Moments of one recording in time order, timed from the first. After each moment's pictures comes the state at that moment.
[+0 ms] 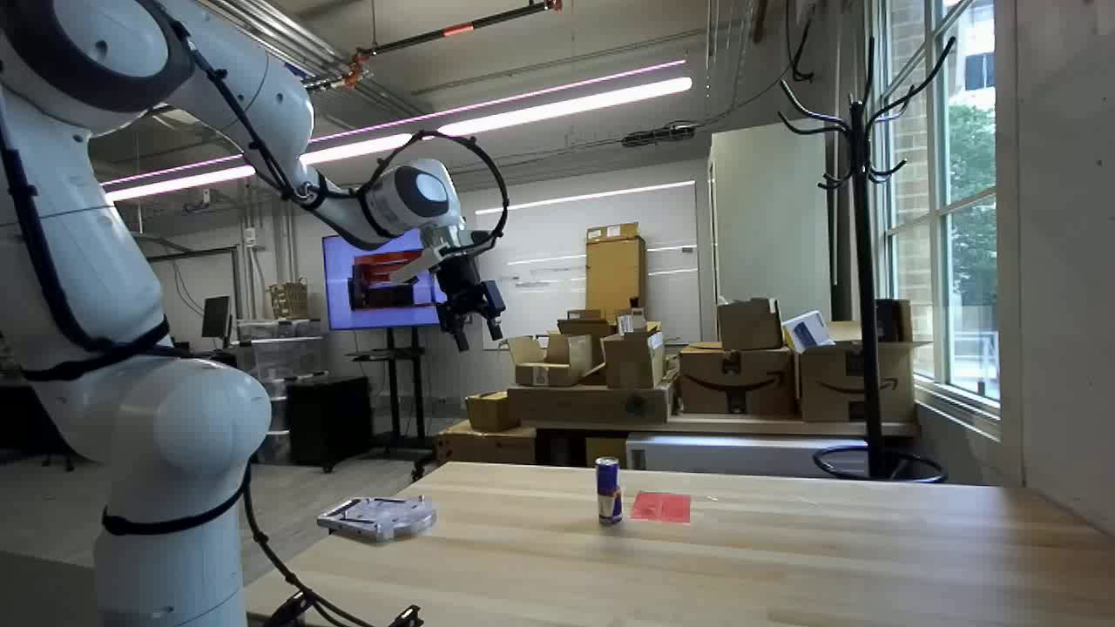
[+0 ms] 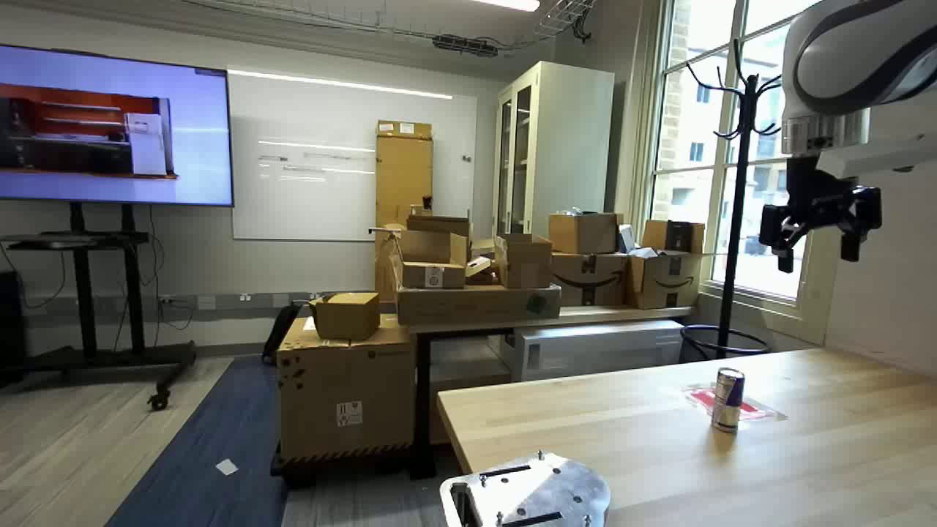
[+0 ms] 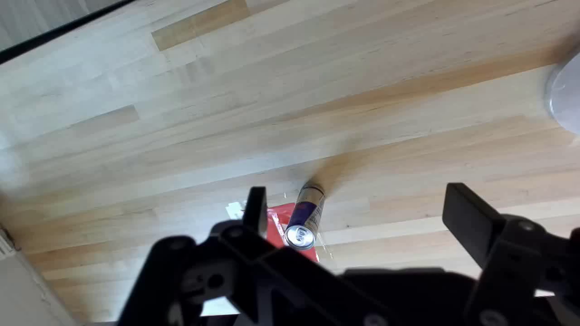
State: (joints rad) arm -0.18 -0.40 0.00 -2.30 -0.28 1.99 0.19
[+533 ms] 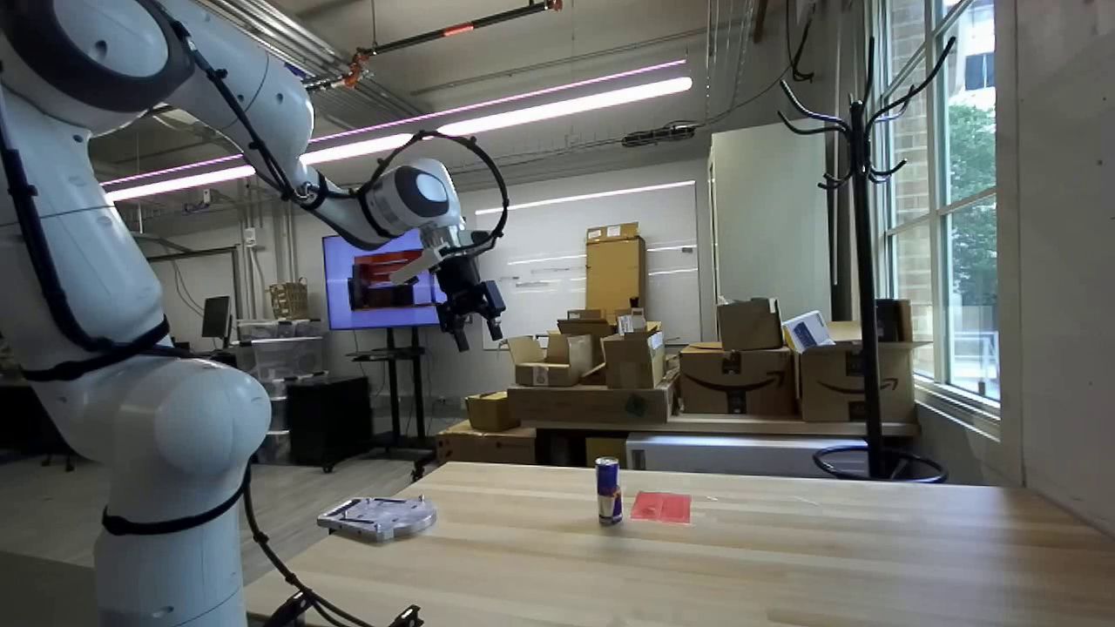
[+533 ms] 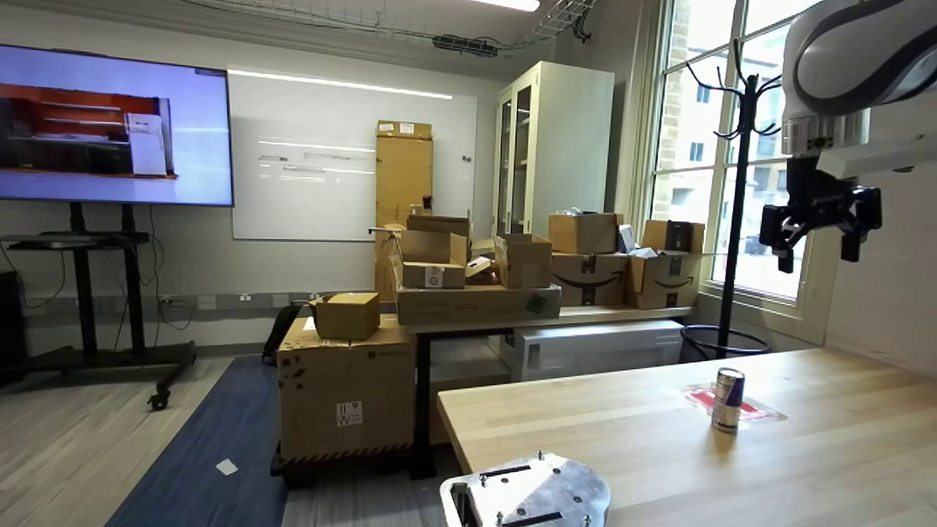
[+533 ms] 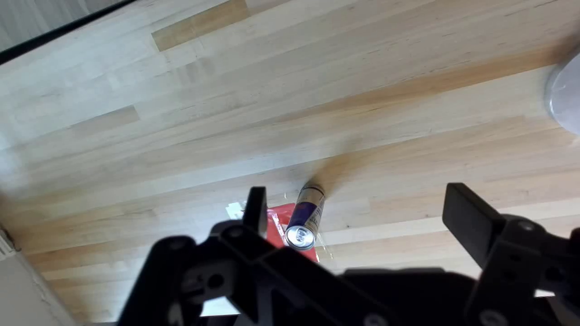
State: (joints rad) arm -0.18 -0.40 0.00 -2.30 -0.28 1.99 0.19
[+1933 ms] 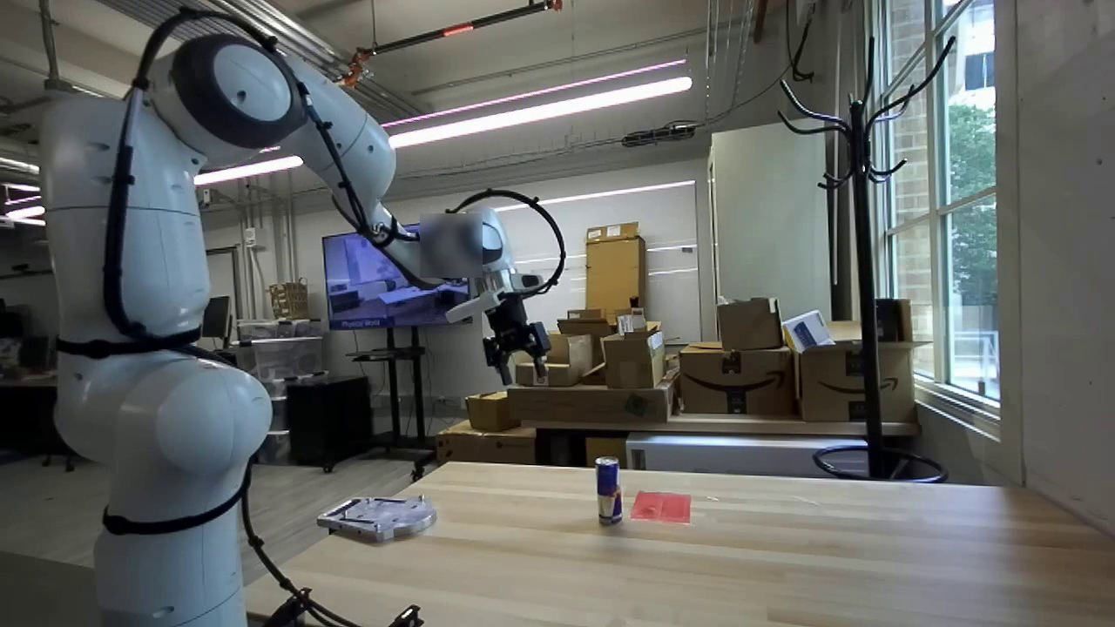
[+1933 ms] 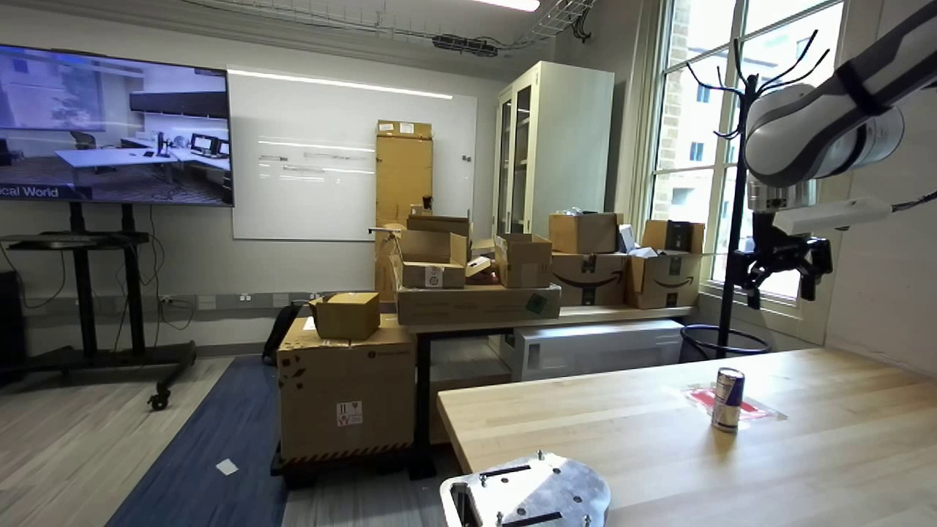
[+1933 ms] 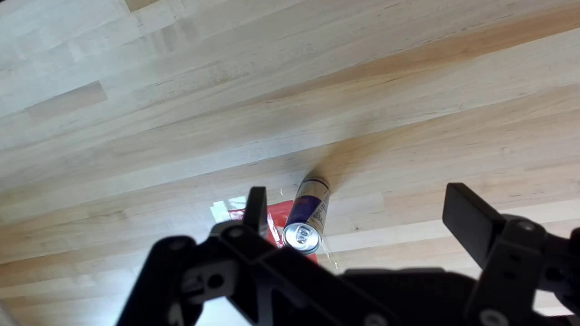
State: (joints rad) arm -0.17 -0.05 -0.10 -2.13 -0.28 2.14 0.13
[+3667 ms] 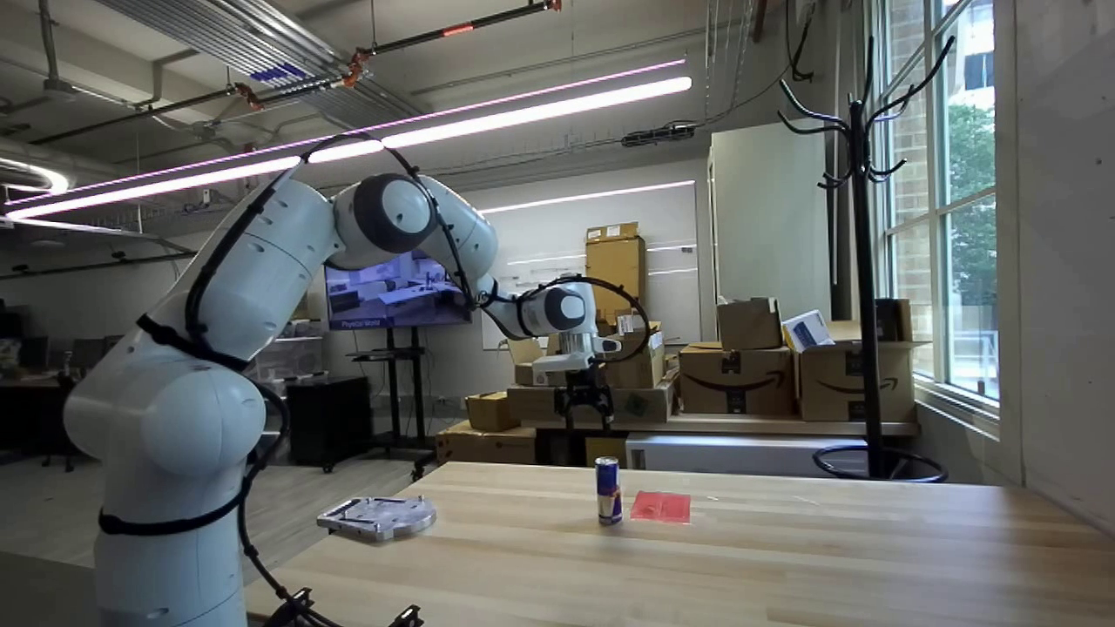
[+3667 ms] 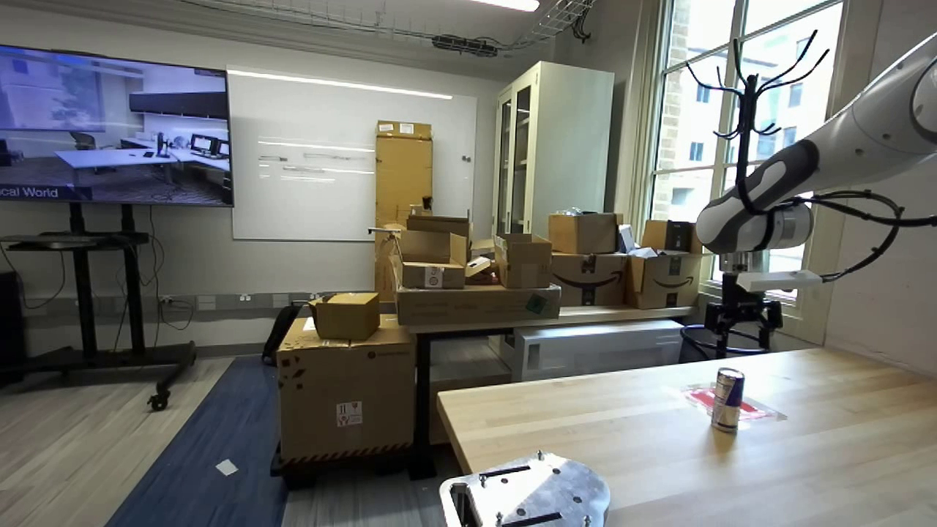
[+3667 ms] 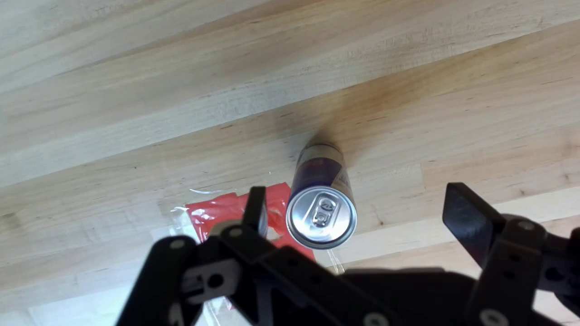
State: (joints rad) arm -0.24 0.59 -0.17 -1.55 -0.02 2.10 -0.15
